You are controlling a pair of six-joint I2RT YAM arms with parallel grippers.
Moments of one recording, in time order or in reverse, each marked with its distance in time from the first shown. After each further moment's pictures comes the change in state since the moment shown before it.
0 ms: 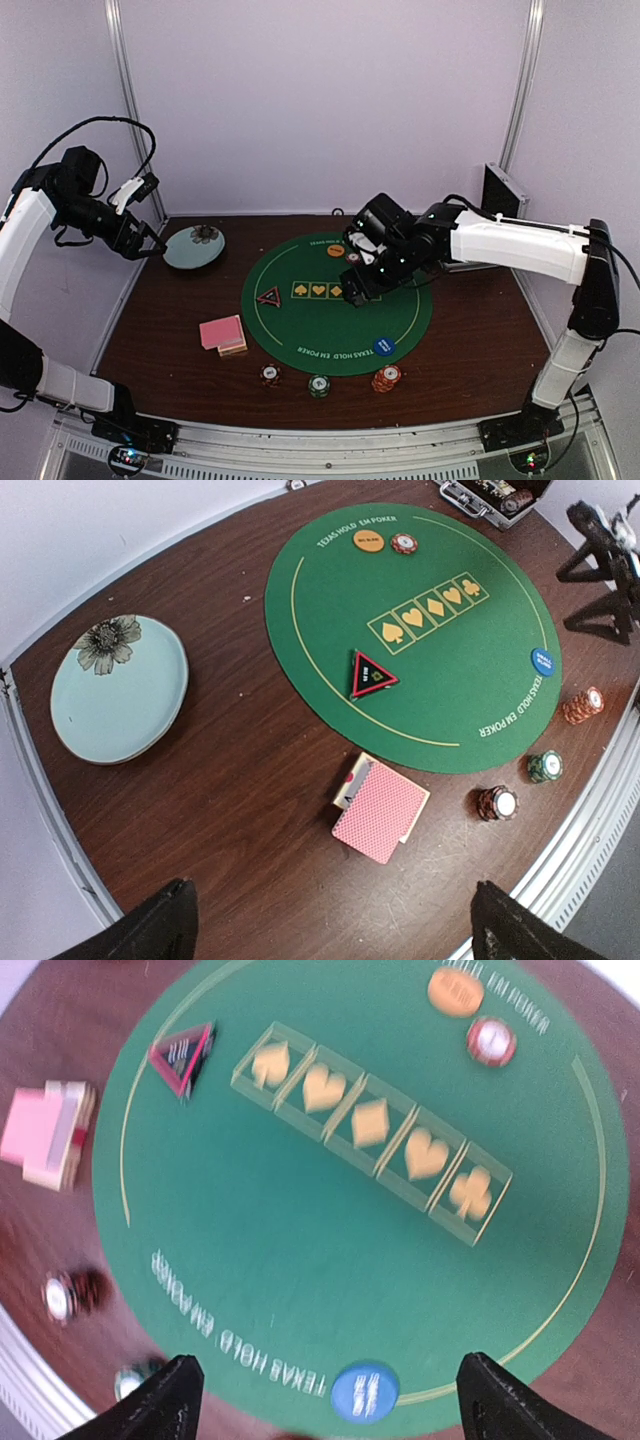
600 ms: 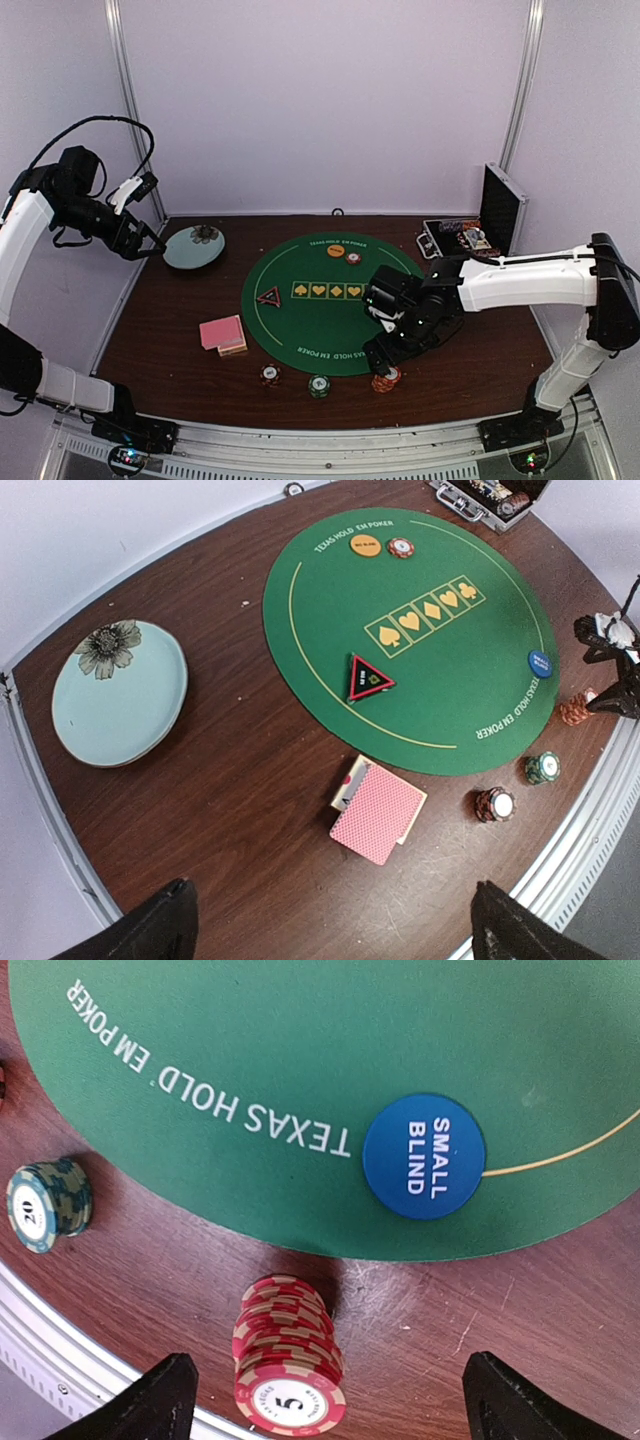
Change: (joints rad) left arm 0.000 -0.015 -0.002 0.000 0.007 0.000; right arm 0.178 -0.137 -0.385 -0.116 -0.079 0.212
